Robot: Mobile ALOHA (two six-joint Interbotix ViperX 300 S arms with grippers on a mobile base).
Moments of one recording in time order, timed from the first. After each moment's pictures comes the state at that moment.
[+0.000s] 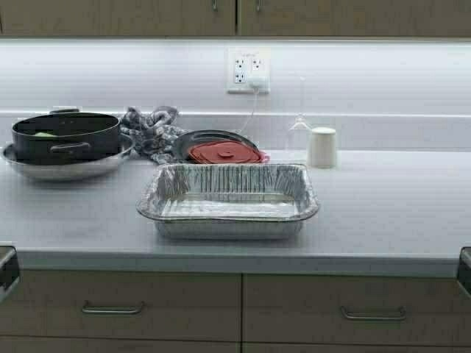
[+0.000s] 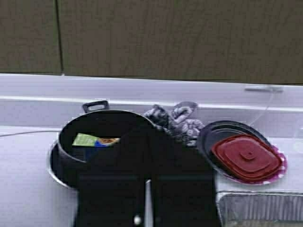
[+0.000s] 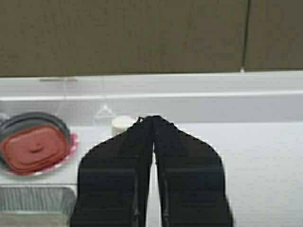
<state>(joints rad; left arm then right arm) -0.06 -0.94 1.23 0.03 -0.34 -0.07 0.05 -0.96 1.20 -0.02 -0.27 0.05</state>
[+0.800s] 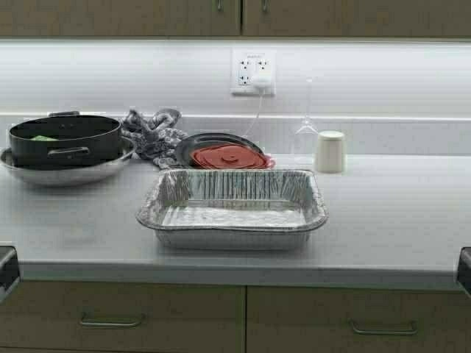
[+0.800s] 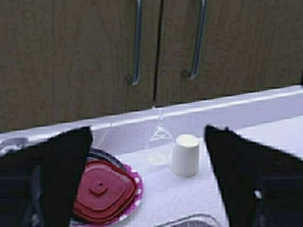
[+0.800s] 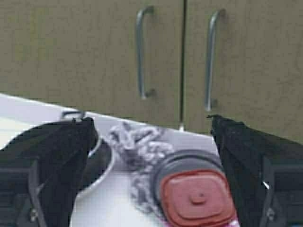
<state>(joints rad) -0.56 -0.24 0.85 -0.08 -0.69 0.02 0.67 -0.15 0.71 0.39 -0.69 -0.30</state>
